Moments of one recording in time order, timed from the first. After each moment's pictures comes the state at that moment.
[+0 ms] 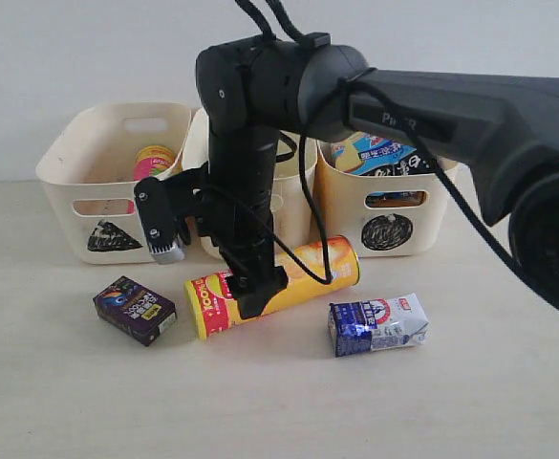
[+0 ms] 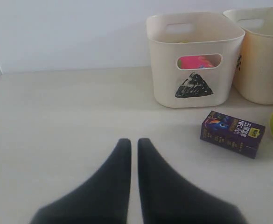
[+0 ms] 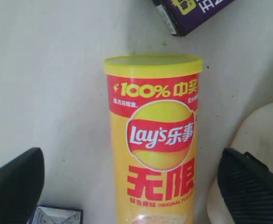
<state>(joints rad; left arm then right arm) 0.04 0.00 0.00 0.06 0.28 -0.02 0.75 2.27 -2.06 0.03 1.22 -1.25</state>
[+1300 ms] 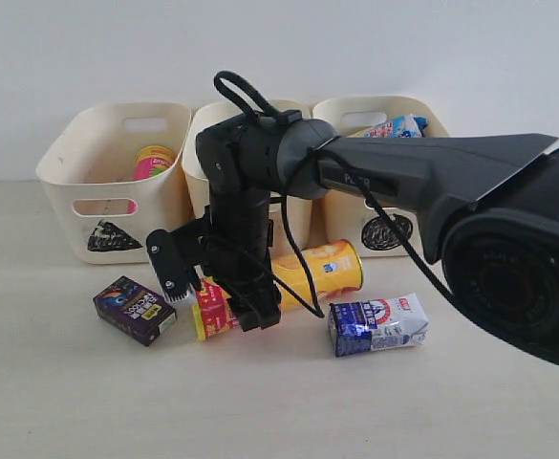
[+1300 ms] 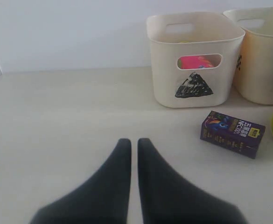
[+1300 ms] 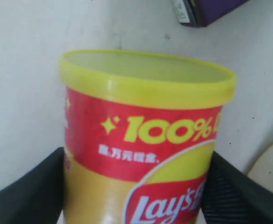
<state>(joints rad) 0.04 0.00 0.00 0.06 0.28 -0.02 0.75 2.40 -2.06 -0.03 1.07 -1.31</state>
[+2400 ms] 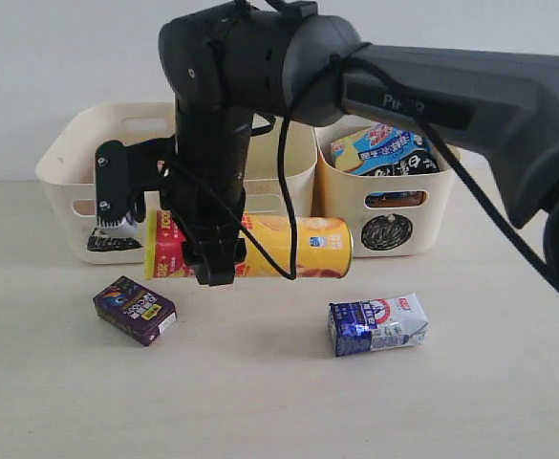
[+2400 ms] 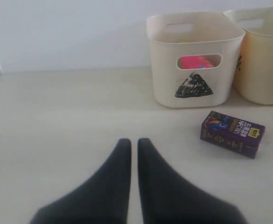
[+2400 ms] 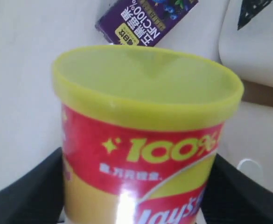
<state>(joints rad) 0.04 0.00 0.00 0.06 0.28 -0.02 0.82 2.19 -2.06 -0.04 1.14 -1.02</state>
